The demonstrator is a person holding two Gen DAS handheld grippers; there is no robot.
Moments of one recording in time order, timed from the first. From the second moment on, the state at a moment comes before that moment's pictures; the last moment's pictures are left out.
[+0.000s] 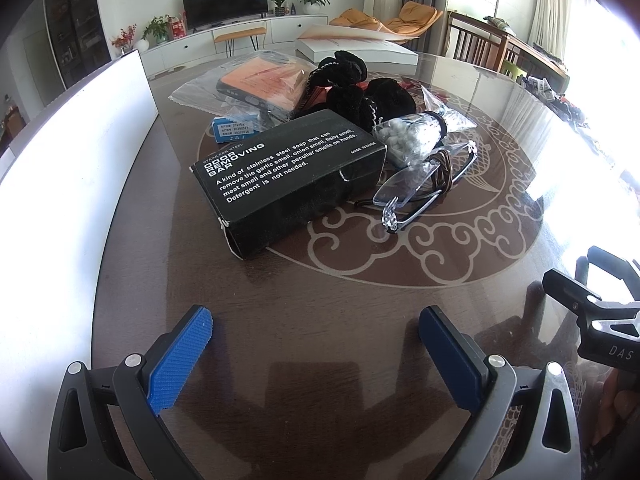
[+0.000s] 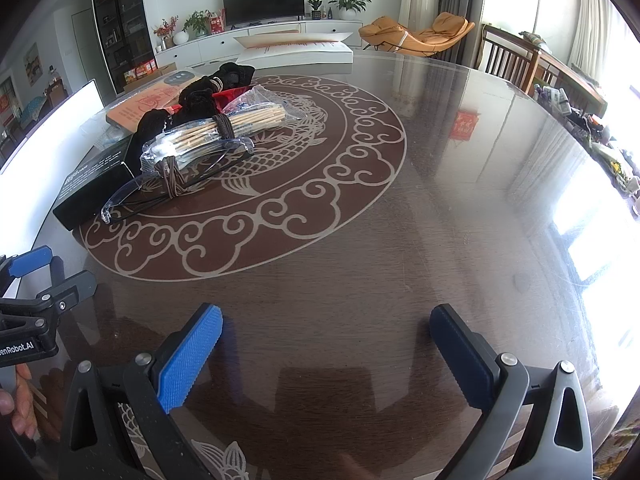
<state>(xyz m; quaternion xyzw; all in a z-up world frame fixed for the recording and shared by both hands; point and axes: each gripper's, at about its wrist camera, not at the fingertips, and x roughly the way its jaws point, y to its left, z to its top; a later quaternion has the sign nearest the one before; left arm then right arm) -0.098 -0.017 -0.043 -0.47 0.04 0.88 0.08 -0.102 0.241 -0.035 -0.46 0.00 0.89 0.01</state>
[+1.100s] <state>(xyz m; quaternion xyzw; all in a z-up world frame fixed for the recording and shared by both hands) -0.066 -0.028 0.021 -0.44 -0.03 0.88 0.14 -0.102 0.241 -0.035 -0.46 0.00 0.89 0.01</state>
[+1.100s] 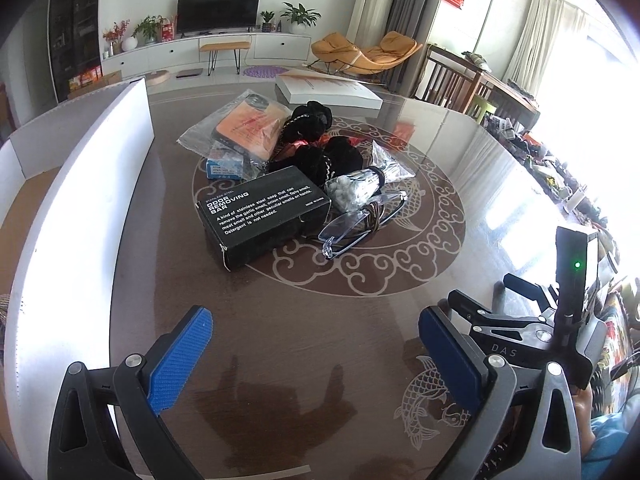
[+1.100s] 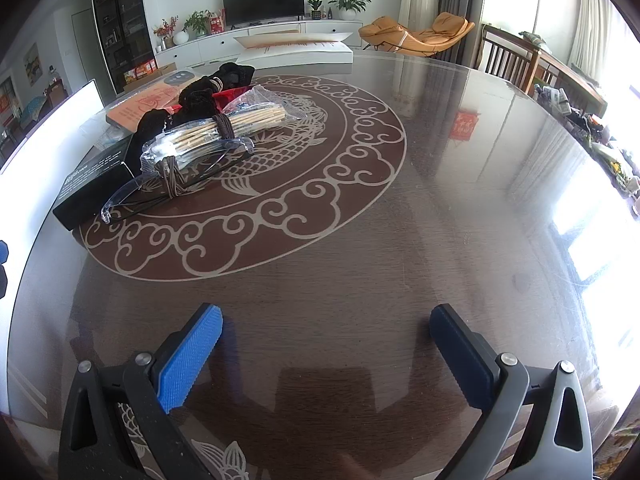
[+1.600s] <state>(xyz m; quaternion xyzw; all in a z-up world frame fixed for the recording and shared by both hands) -0.065 -0.064 0.096 -0.38 -0.09 0.91 0.14 -0.102 0.241 -0.035 -0.46 0.00 0.89 0.01</state>
